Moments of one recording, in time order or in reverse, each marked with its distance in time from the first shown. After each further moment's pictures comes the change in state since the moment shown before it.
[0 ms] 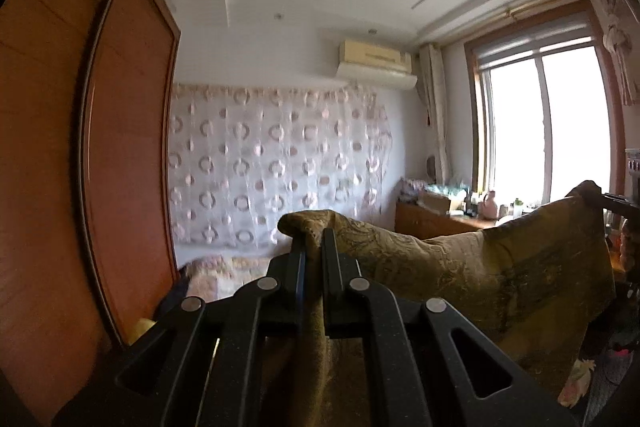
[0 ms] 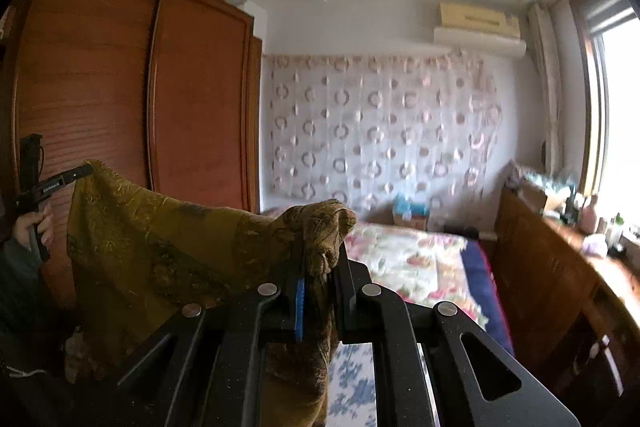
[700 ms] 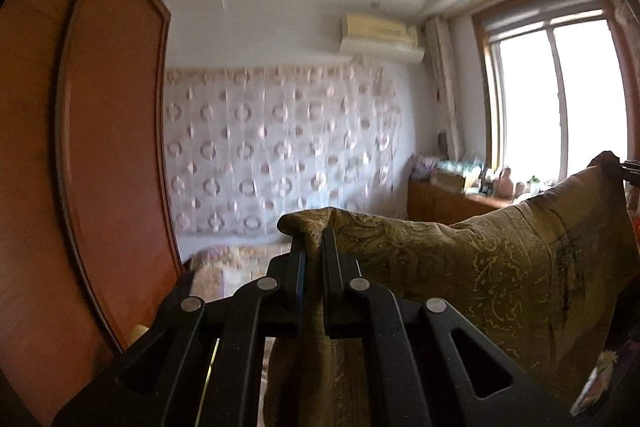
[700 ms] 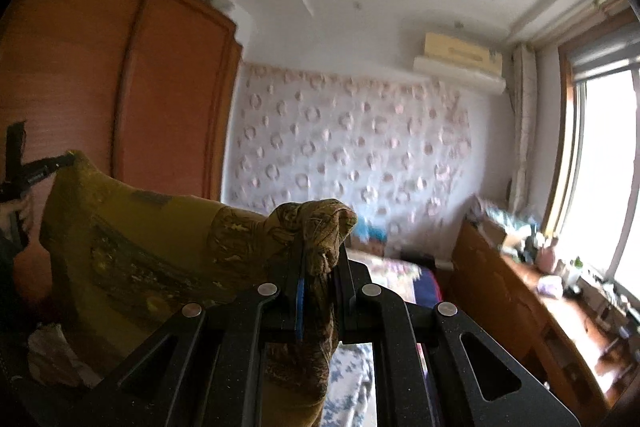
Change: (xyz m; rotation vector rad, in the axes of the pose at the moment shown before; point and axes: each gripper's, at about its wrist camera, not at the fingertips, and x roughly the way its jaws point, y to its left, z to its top) left arm 0.123 0.007 -0.036 0.037 0.118 0.033; right arm 0.052 0.022 -0.009 -0.089 0.056 -0.140
